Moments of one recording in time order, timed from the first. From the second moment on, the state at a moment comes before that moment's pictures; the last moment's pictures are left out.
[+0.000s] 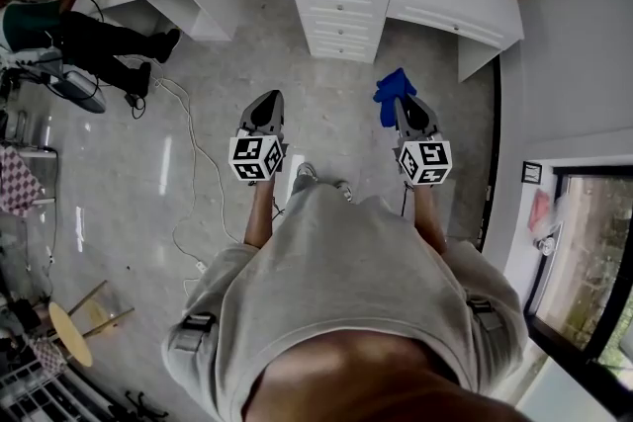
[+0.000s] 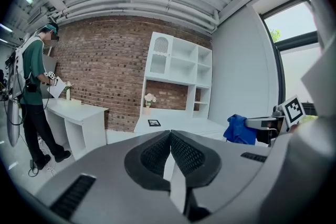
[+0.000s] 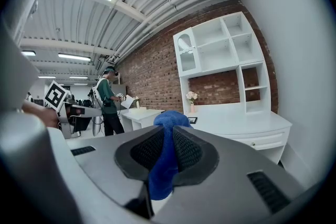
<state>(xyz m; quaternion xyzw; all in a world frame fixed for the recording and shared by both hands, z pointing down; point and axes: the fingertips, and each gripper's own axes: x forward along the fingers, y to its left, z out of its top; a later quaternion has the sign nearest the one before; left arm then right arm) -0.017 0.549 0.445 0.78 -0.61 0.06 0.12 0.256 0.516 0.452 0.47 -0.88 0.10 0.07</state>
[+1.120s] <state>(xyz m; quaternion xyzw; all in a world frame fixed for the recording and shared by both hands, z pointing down) -0.061 0.371 0.450 0.81 -0.58 0.04 0.12 0.208 0.362 0.446 0.50 -0.86 0.08 0.08</state>
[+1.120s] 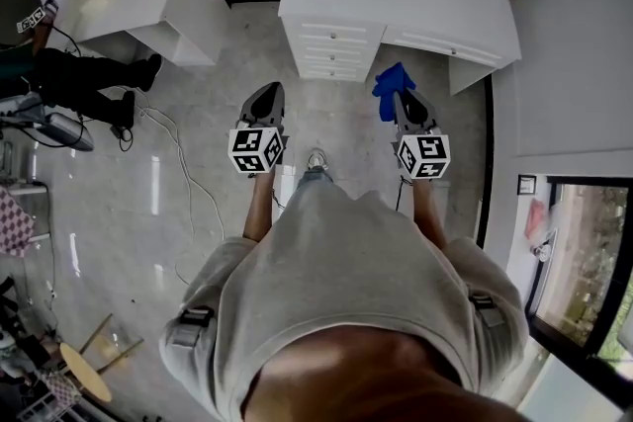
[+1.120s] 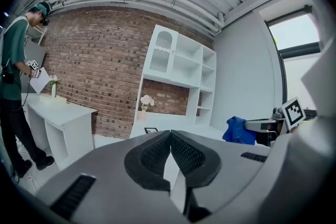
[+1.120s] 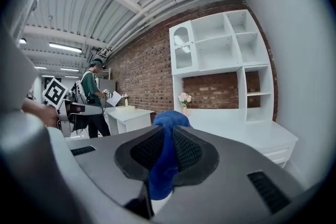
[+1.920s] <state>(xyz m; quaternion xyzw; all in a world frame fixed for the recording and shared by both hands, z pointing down) -0.133 0.216 0.449 0.83 -0.54 0.03 0.13 0.133 0.227 0.438 0.54 -0.84 0.07 0.08</state>
